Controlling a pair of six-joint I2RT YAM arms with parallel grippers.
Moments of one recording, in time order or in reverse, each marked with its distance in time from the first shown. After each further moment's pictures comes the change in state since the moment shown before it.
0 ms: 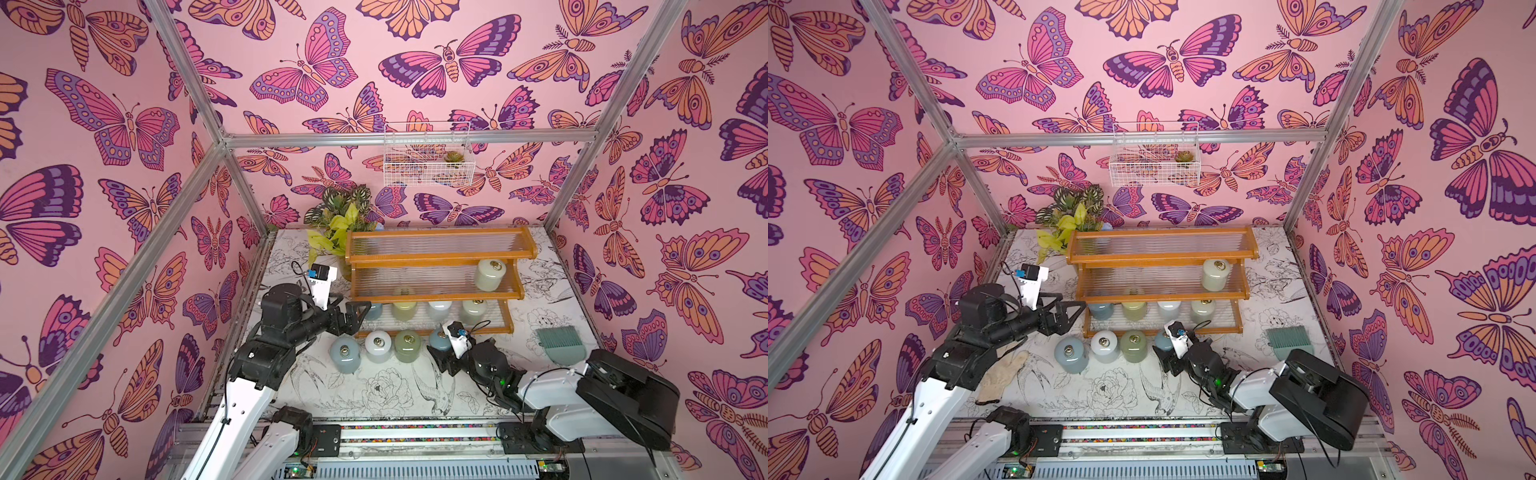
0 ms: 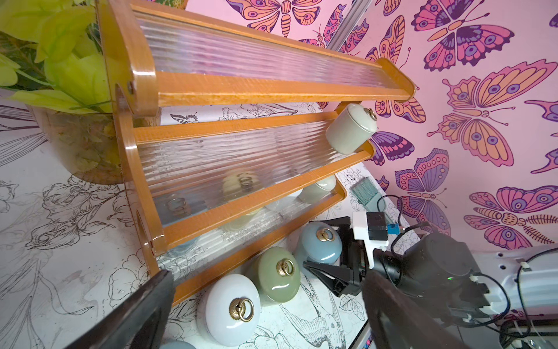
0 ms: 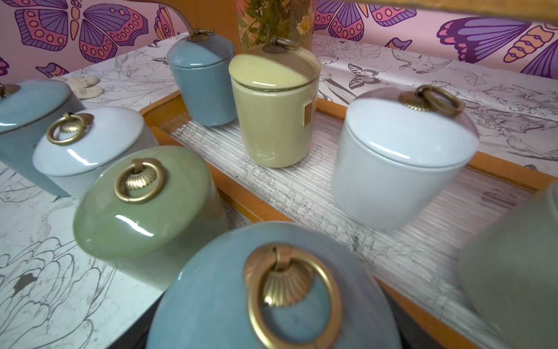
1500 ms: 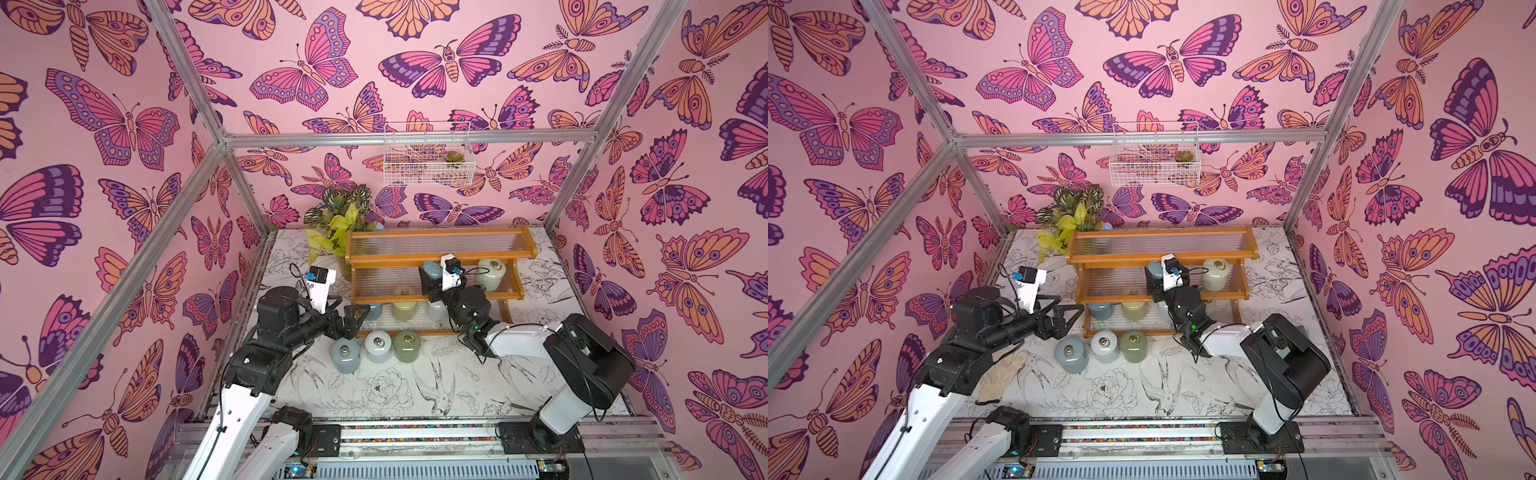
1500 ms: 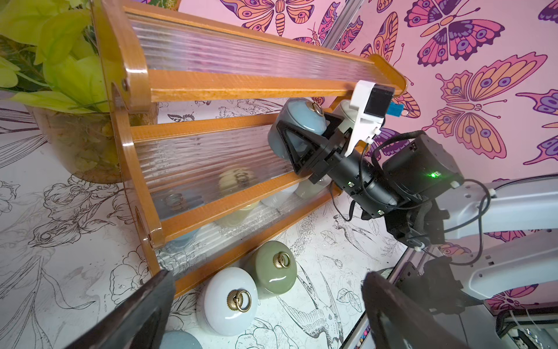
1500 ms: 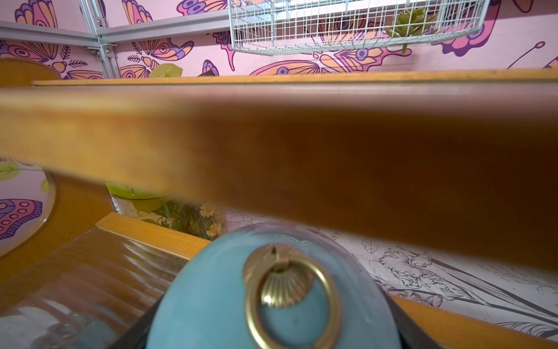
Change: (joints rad) left arm 0.000 -0.032 0.024 -0.057 0.007 0.024; right arm -0.200 0.223 0.528 0.094 0.118 -0.105
